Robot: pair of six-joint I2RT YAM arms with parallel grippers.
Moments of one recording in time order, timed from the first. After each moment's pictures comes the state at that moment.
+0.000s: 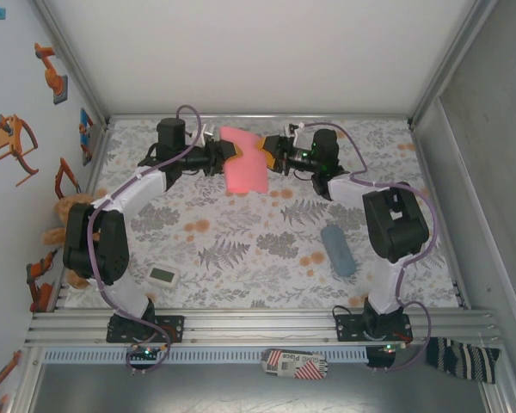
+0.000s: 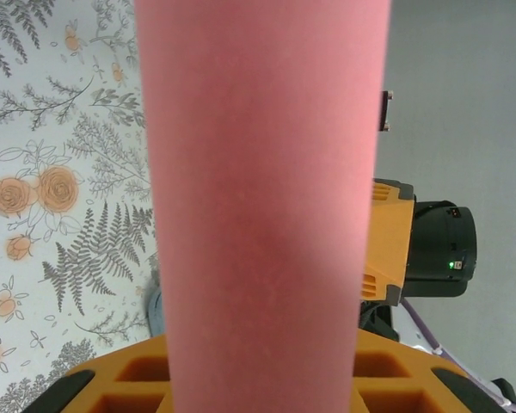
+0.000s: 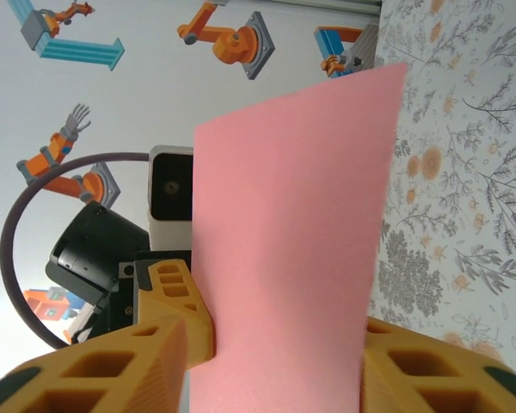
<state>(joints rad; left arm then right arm) -0.34 1.70 1.23 -0.05 0.94 -1.01 0.39 1.91 1.16 0.72 -0.93 1.41</state>
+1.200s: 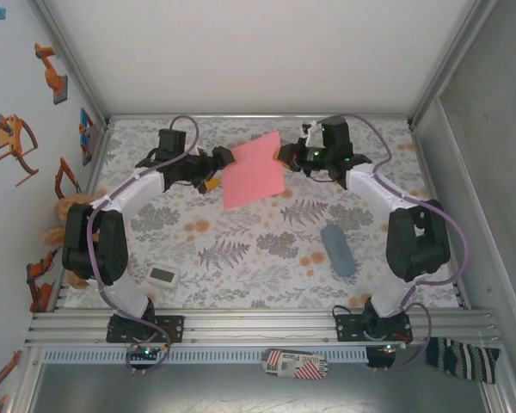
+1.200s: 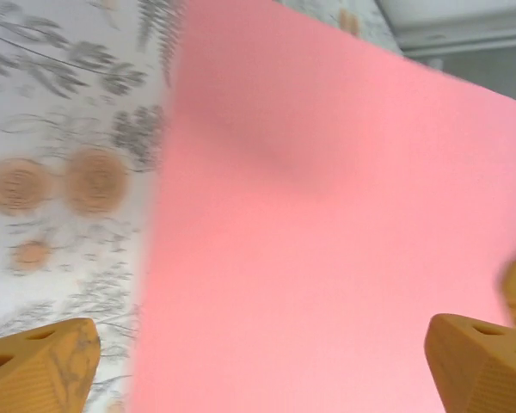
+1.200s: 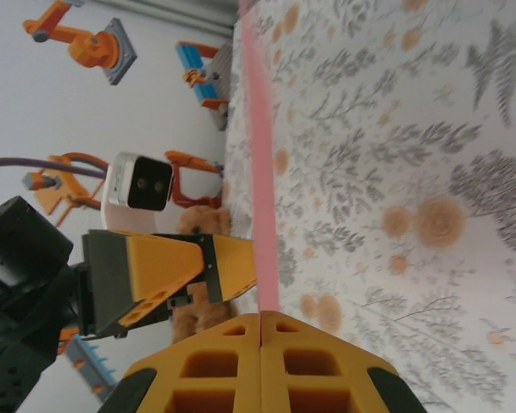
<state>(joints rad) -0.31 1.68 1.20 -0.34 0.63 -0.82 0.34 1.72 1.32 -0.16 -0.76 0.85</state>
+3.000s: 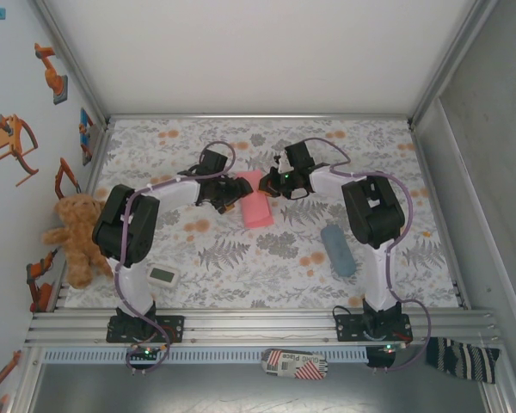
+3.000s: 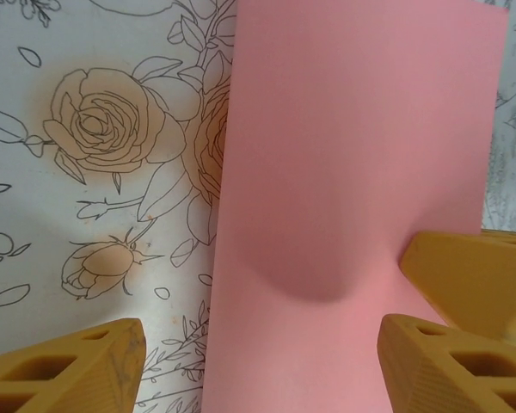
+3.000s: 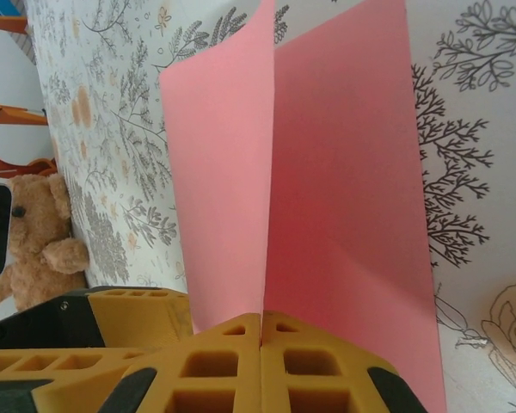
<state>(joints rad) -0.53 1.92 1.20 -0.31 0.31 -0.91 0.45 2.13 1.39 -0.17 -0.68 0.76</state>
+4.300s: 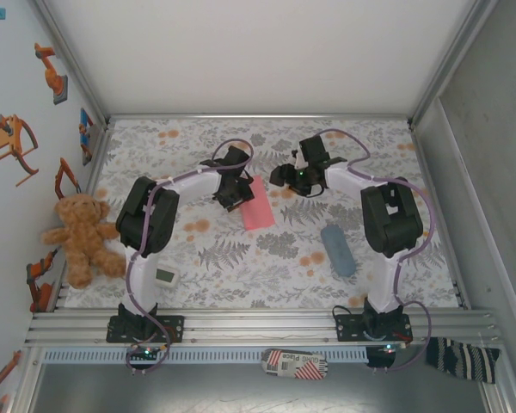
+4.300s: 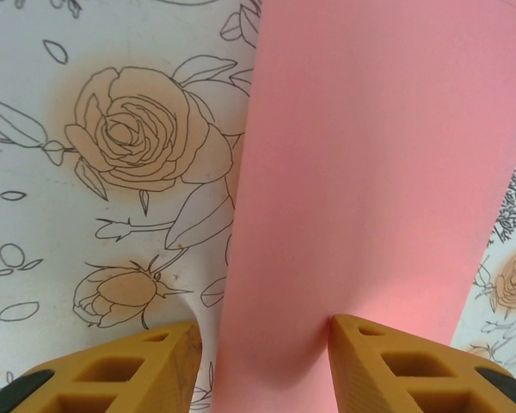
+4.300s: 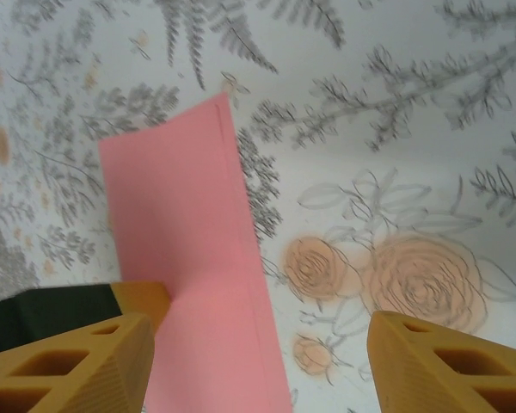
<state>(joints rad) -0.62 2.10 1.48 -0.62 0.05 -0.98 0.39 1.98 1.34 -0.35 -0.46 0.59</state>
